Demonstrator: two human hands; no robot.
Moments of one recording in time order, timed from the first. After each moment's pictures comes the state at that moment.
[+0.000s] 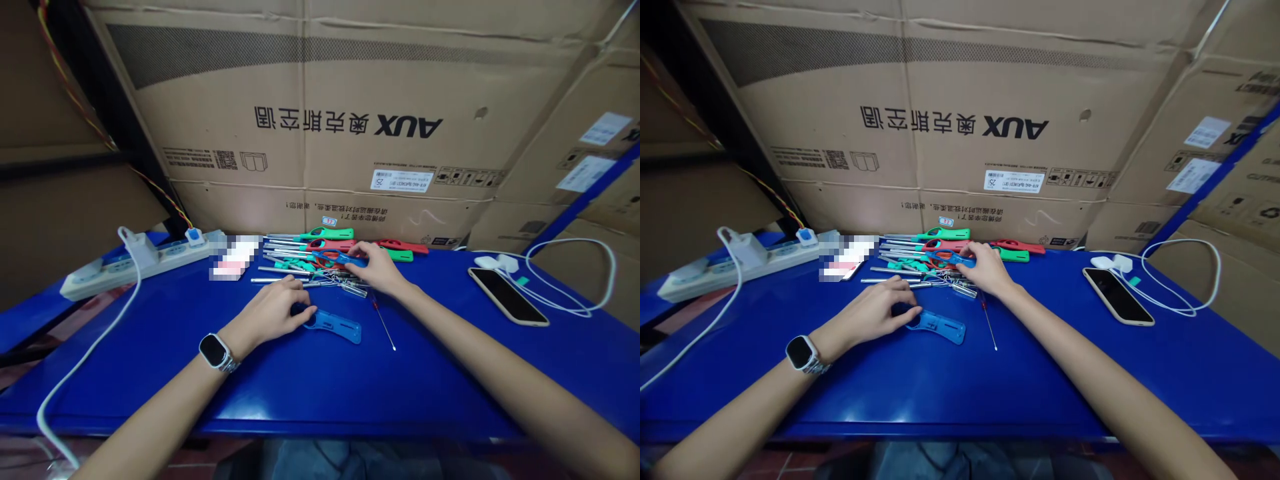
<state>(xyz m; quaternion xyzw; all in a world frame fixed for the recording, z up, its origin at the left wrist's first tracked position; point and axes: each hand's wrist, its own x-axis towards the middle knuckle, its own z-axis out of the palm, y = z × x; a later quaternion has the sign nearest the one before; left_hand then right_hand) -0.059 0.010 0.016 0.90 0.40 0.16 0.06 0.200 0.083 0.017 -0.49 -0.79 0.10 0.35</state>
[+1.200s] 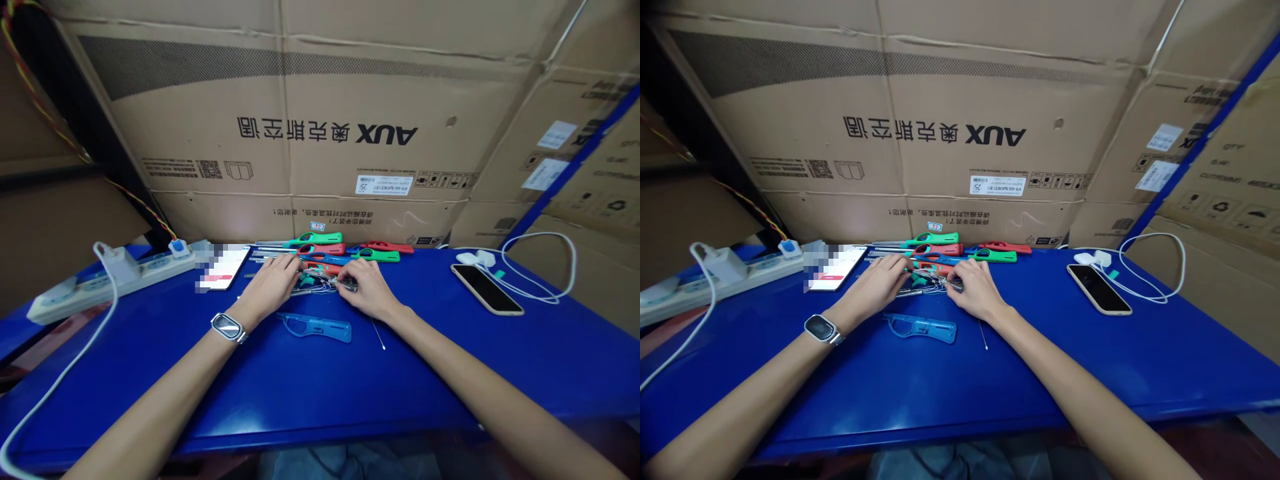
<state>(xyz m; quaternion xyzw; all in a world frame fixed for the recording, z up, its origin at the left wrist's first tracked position) -0.049 0.052 0.026 0.88 0.41 0.18 -0.11 0.198 0.041 0.008 -0.46 -0.83 0.02 0.30</state>
